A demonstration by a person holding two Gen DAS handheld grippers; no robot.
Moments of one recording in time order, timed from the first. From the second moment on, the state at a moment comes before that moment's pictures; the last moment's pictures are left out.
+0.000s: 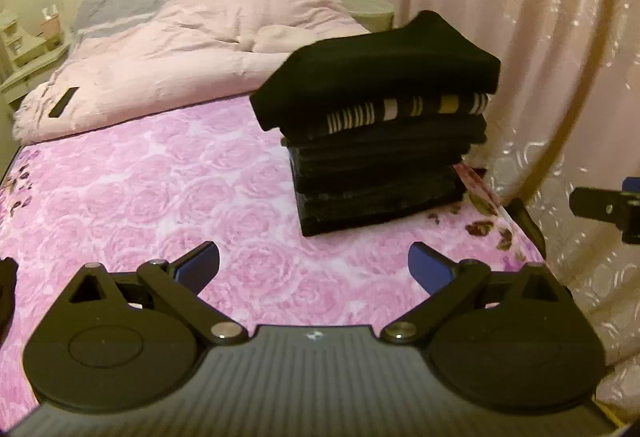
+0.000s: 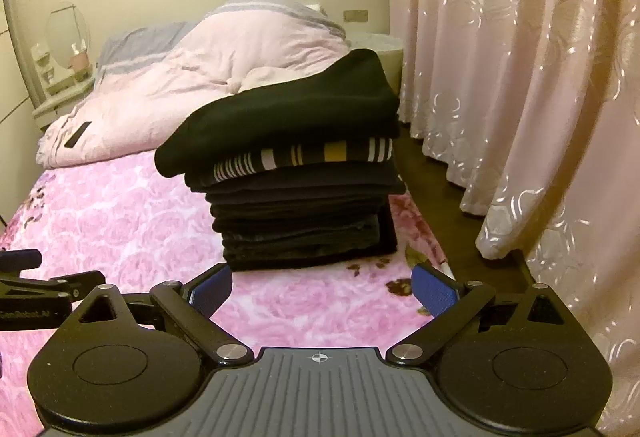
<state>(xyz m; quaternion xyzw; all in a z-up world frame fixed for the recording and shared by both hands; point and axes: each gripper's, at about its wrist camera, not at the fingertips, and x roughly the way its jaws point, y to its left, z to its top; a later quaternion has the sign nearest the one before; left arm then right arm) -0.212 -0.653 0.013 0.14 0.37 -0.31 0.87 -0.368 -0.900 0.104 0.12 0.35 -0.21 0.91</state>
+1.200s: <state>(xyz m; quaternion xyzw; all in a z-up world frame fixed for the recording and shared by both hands) -0.203 -0.701 0.004 0.12 0.40 -0.29 0.86 -0.337 -0.941 0.094 0.11 0.38 -0.20 0.90</state>
